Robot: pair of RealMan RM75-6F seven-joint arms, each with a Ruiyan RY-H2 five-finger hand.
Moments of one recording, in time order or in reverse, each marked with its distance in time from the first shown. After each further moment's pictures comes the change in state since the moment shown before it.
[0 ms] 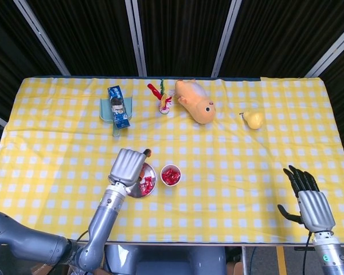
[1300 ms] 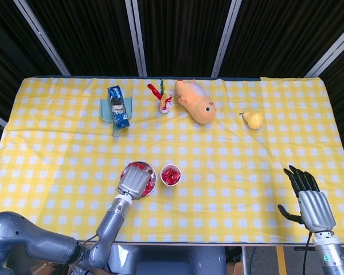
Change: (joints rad) left arm -0.031 -0.113 0.074 0.154 -0.164 -0.175 0.148; right arm -0.001 0.004 -0.001 -0.001 0.000 -0.001 0.007
